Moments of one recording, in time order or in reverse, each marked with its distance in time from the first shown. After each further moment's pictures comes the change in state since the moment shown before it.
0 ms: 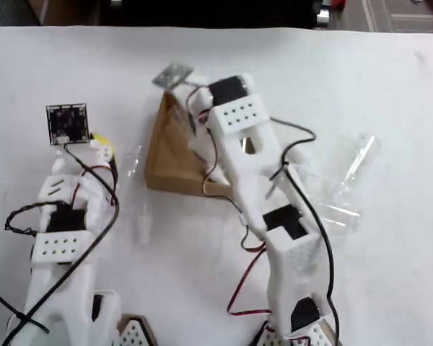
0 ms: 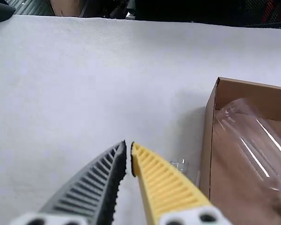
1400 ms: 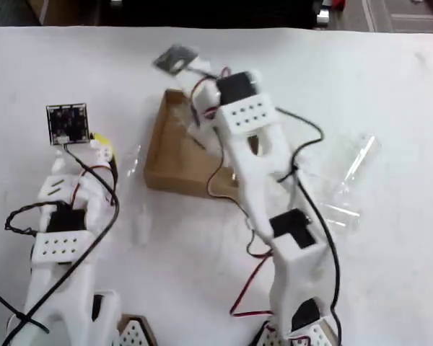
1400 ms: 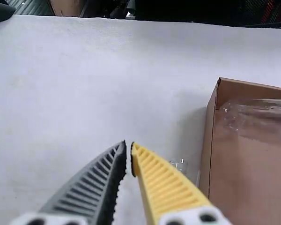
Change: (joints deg) left arm 0.0 0.0 0.0 0.0 0.0; right arm 1.2 -4.9 -4.1 -1.3 -1.6
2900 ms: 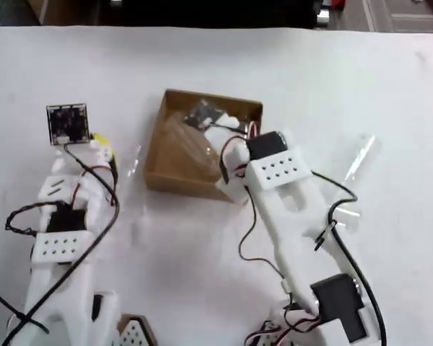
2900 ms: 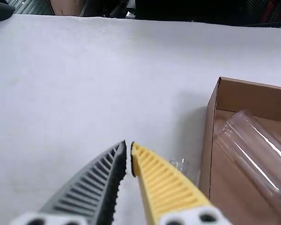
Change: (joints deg) left arm 0.0 0.0 0.1 0.0 0.0; right arm 2.1 -33.1 56.4 -18.4 2.7
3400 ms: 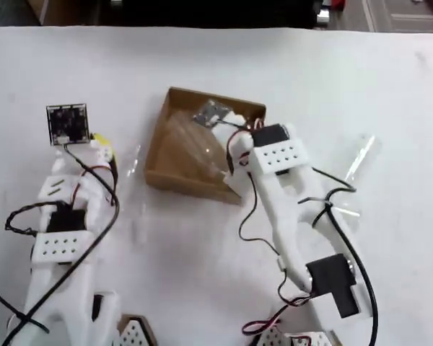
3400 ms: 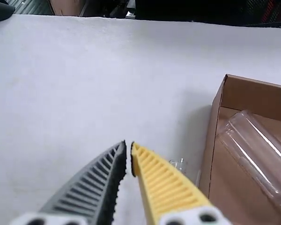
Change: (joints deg) left arm 0.0 0.0 0.0 0.0 0.0; right arm 3.6 8.4 -2.0 -2.3 3.7
